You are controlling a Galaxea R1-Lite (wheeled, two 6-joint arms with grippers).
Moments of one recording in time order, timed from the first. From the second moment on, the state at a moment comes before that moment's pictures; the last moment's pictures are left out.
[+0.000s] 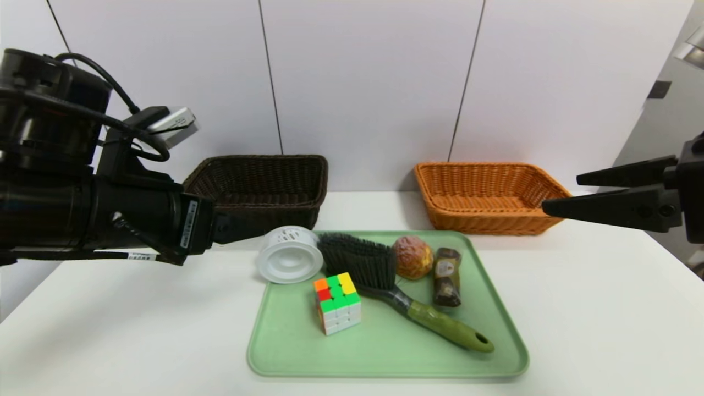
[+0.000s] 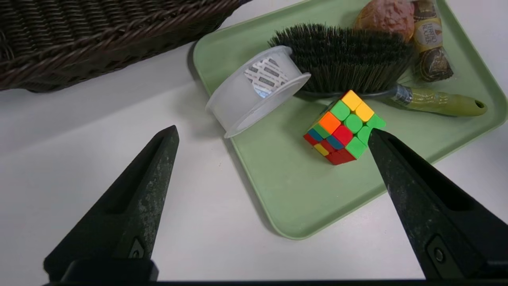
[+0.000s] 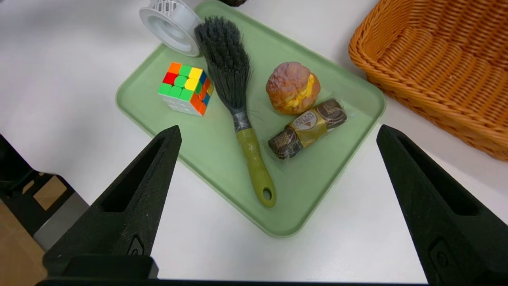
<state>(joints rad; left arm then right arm) -0.42 1.40 -1.13 0.28 -0.13 -0.09 0.36 1.27 -1.29 0.52 0.30 -0.08</state>
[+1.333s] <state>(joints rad) -0.40 1.80 -1.73 0.82 -0.37 0.59 0.36 1.25 -1.22 0.51 0.35 -0.06</state>
